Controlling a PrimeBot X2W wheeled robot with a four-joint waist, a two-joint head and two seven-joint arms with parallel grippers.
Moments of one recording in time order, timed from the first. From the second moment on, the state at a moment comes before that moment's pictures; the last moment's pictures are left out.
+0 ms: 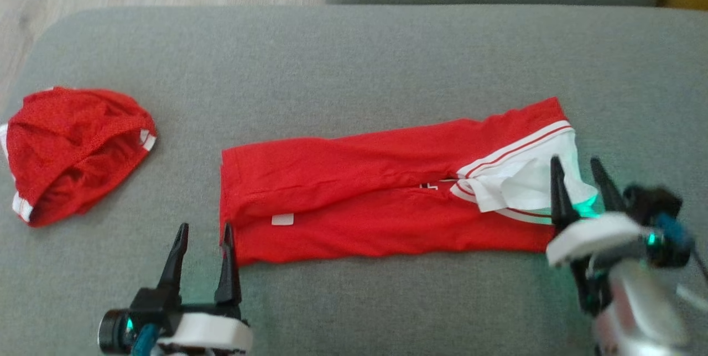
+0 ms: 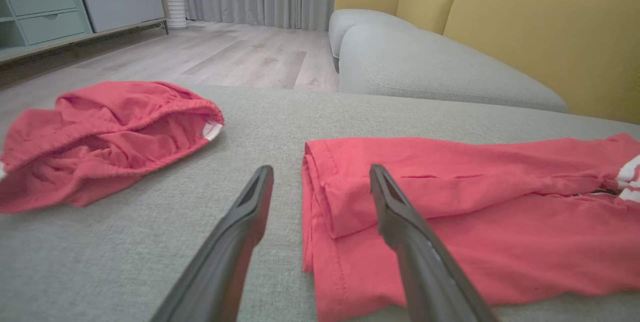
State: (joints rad) left arm 0.01 0.05 -0.13 0.28 -0.18 0.00 -0.25; right arm -0.25 -0.07 -0.04 0.60 0.20 0.13 -0.23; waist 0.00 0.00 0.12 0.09
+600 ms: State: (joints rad) left arm -0.06 0.05 -0.19 0.31 -0.21 0.01 -0.25; right arm -0.42 -0.12 0.07 0.87 0.36 0.13 -0.14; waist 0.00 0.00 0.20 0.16
